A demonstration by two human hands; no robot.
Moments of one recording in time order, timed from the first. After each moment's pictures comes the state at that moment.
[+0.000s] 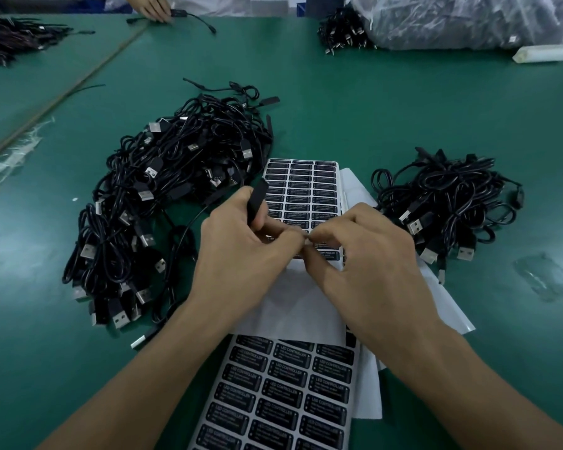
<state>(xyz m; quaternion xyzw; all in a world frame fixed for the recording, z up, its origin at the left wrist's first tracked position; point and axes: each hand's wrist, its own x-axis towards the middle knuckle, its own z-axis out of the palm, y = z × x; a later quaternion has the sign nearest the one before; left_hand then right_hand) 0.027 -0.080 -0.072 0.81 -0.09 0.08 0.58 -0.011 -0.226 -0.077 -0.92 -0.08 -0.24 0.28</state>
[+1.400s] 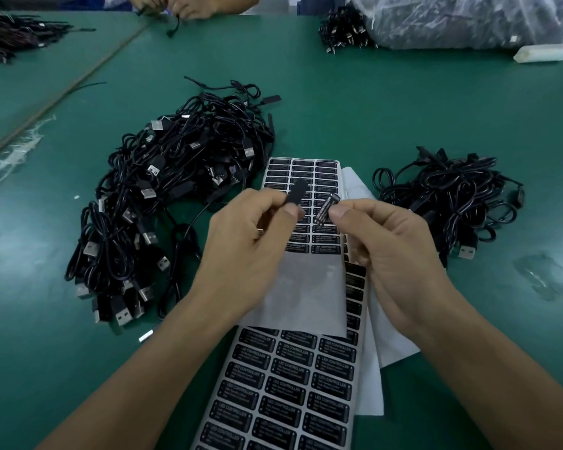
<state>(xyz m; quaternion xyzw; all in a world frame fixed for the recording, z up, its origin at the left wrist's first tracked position) 0.030 -0.076 -0.075 0.82 -0.14 0.06 0.56 0.000 -0.237 -0.064 -0.64 0.06 -0.05 0.77</state>
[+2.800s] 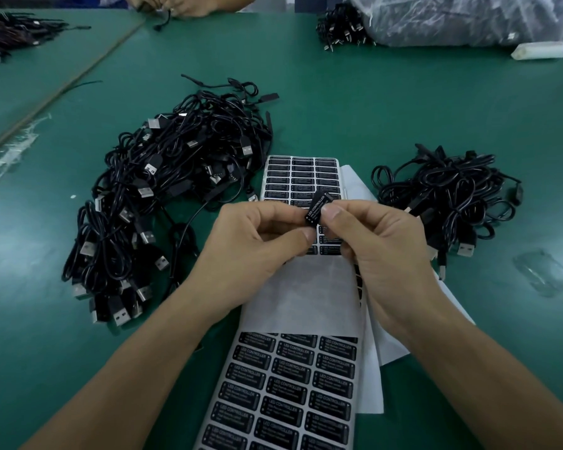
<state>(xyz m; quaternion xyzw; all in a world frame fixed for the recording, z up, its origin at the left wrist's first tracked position) 0.030 -0.072 -0.067 0.73 -0.13 -0.09 0.66 0.001 -0.229 -0.073 -0.65 0.07 -0.10 0.75</state>
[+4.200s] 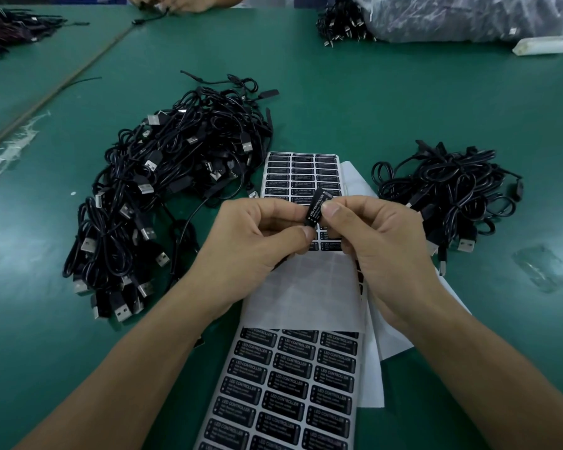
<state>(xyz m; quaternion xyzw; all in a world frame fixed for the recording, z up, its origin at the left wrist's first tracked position) 0.031 -0.071 -0.068 0.72 -0.13 -0.11 0.67 0.002 -0.231 -0.075 -0.70 0.03 -0.10 0.71</state>
